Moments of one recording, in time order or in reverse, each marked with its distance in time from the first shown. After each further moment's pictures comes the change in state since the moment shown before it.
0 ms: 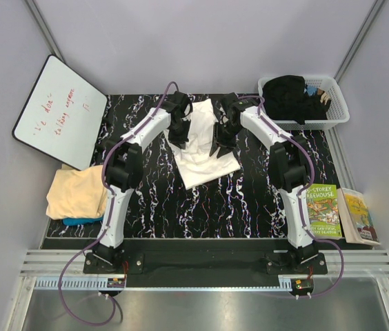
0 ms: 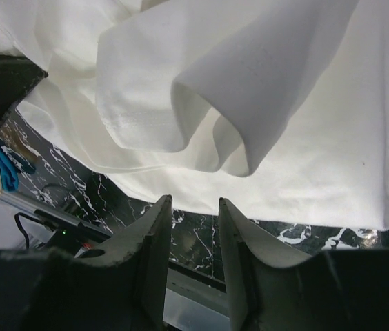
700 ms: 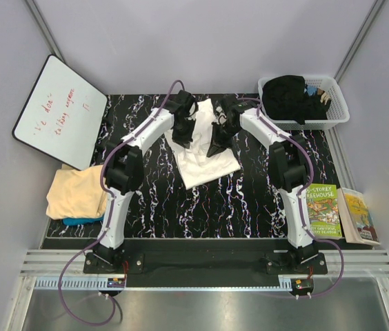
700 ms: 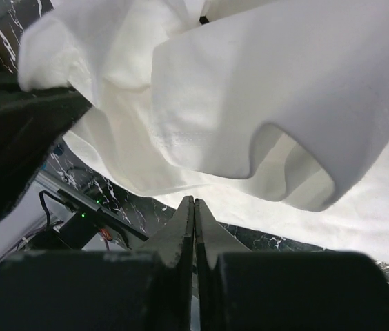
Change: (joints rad) left arm -0.054 -0.047 -0.012 -0.003 -0.012 0.010; right arm 0.000 0.002 -0.038 0.084 -0.129 -0.008
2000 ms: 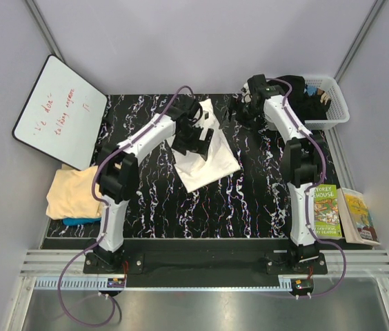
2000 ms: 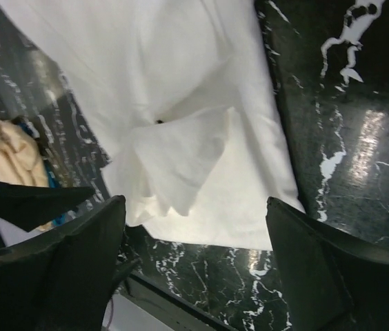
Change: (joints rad) left arm -0.063 -0.155 -0.162 0.039 0.140 0.046; right arm -0.183 0.012 0.204 -0.021 0.053 -0.026
